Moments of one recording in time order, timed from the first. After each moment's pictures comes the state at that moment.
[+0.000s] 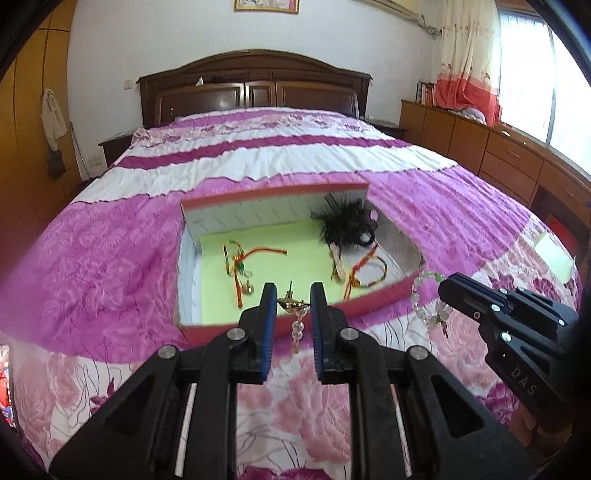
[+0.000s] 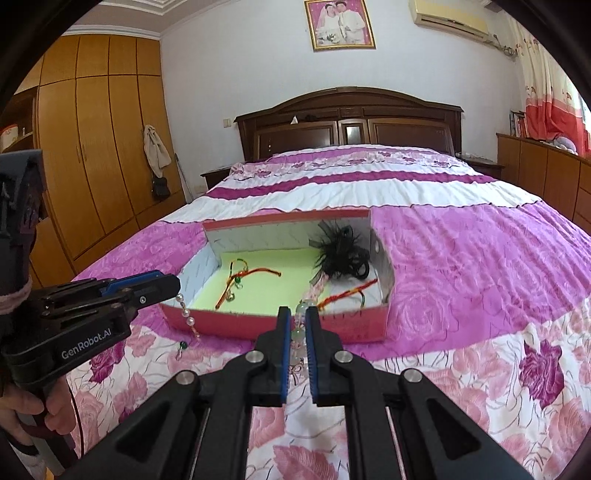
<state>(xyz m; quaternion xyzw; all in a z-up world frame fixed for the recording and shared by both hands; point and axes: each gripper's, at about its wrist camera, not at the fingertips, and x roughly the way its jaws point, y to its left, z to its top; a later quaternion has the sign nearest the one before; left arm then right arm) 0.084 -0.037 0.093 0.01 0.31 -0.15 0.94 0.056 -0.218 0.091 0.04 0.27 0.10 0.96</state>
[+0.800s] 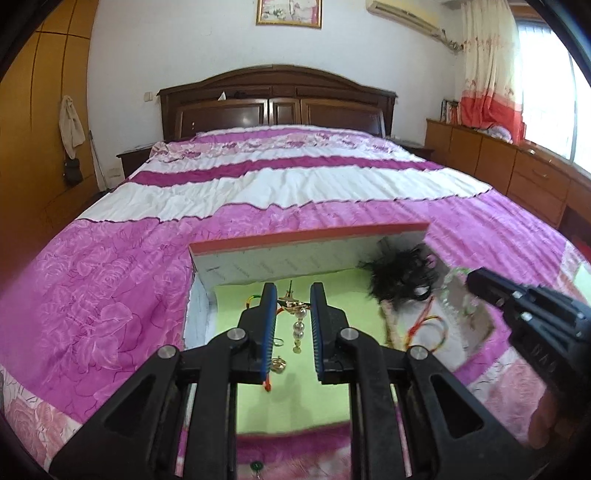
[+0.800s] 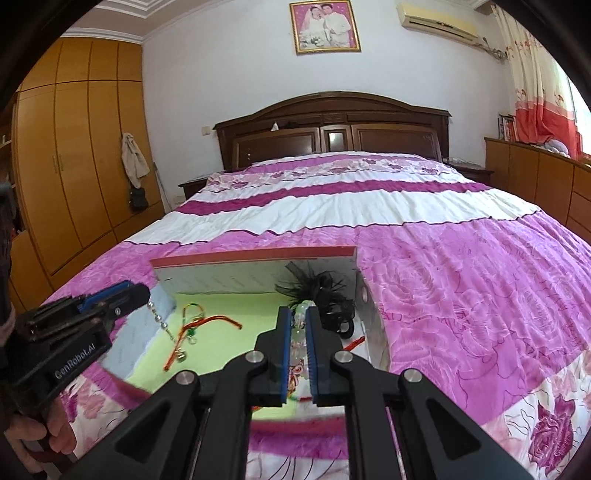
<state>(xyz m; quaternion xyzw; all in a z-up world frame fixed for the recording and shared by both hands) 0.167 -0.035 0.072 0.01 0.28 -0.10 0.96 0.151 -0.229 0.083 0.04 0.26 0.06 0.96</state>
